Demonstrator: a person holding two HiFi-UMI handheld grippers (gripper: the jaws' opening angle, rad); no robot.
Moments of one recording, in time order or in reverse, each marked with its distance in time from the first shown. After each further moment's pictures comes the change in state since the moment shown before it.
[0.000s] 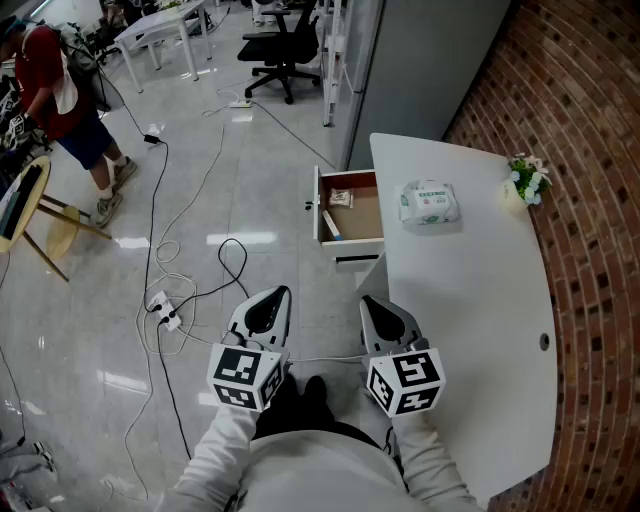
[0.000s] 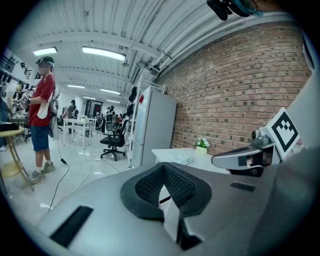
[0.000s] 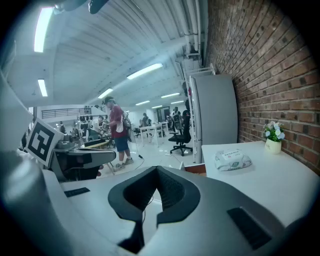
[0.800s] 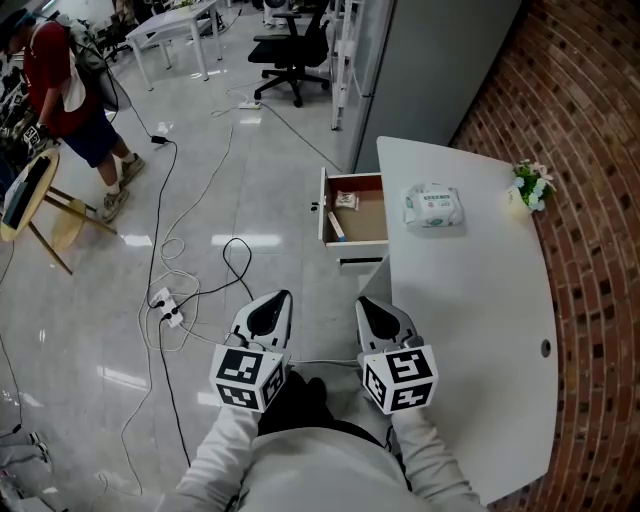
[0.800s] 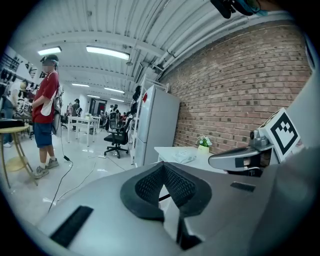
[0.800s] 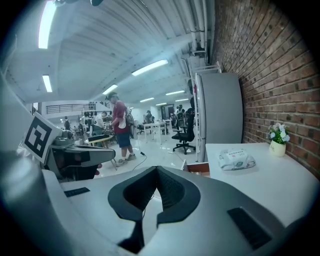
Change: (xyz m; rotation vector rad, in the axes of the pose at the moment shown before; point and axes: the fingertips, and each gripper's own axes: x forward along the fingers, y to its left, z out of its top) left arm -0.013 0.003 -0.013 -0.050 0.017 0.051; right arm 0.008 0.013 -0.012 -0.041 0.031 0.041
